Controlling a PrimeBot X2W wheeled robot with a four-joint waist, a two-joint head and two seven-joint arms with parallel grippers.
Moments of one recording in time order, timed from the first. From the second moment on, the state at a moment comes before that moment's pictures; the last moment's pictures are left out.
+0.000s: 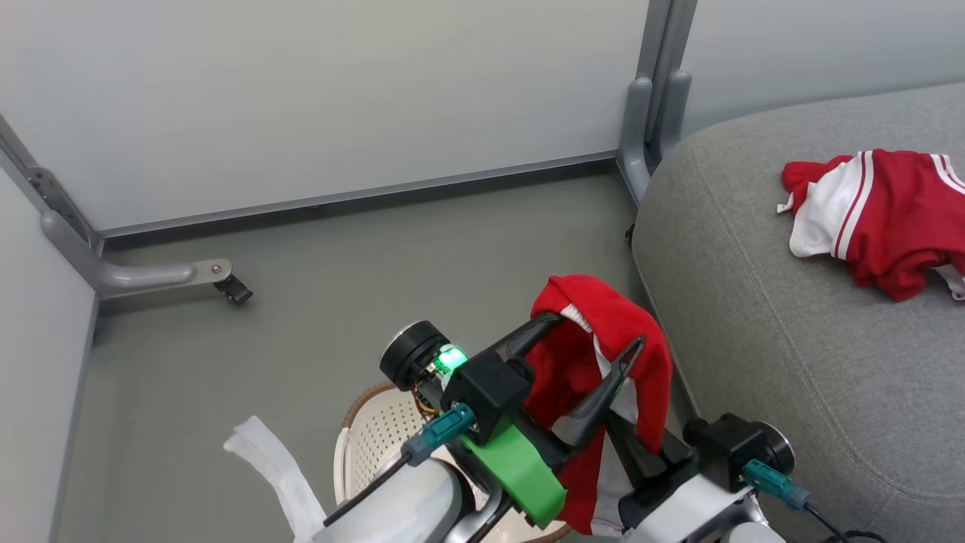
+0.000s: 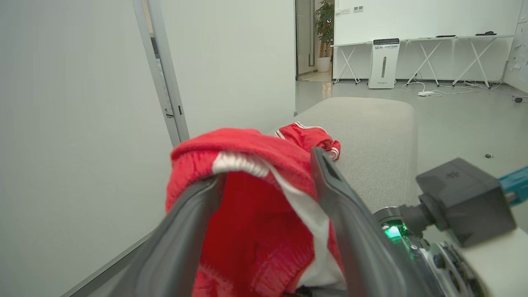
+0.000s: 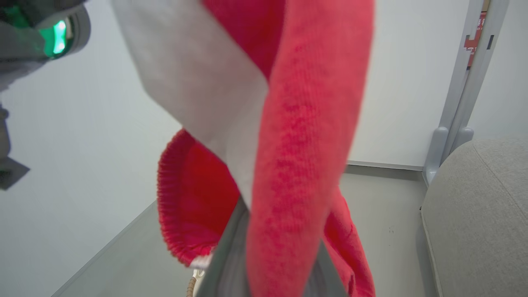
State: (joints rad) left arm -0.44 0.14 -0.88 0.08 -0.43 -0.04 -0.12; right arm -0.08 -0.08 0.40 0.17 0.26 0.13 -0.26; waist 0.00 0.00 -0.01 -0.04
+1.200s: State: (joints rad) left arm -0.41 0.31 -0.82 0.15 -0.40 0.04 -0.16; right arm -0.11 -0.05 0.04 -0.08 0.35 0.13 -0.26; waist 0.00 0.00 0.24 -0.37
